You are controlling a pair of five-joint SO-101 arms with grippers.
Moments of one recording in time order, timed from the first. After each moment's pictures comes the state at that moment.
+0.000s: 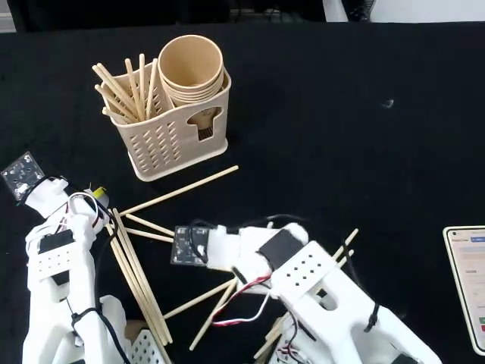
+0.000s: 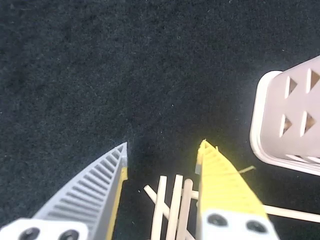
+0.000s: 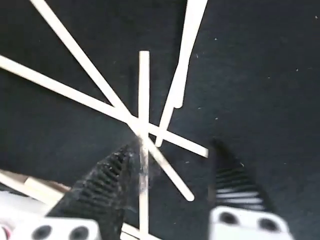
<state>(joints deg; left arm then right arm) -26.5 -45.4 75.4 27.5 17.4 -39.3 -45.2 66.2 68.6 47.4</state>
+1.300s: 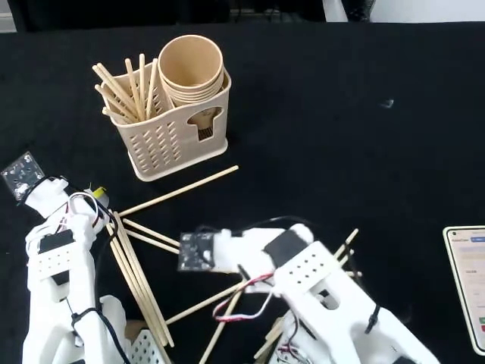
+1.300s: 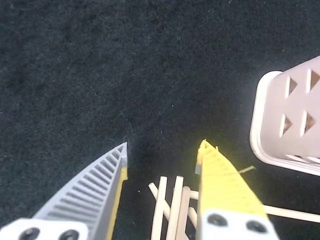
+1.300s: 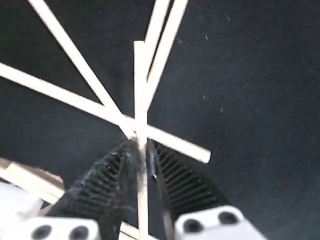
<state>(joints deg) -26.5 -45.4 75.4 27.5 17.4 -37.4 -45.3 68.5 66.3 54.9</state>
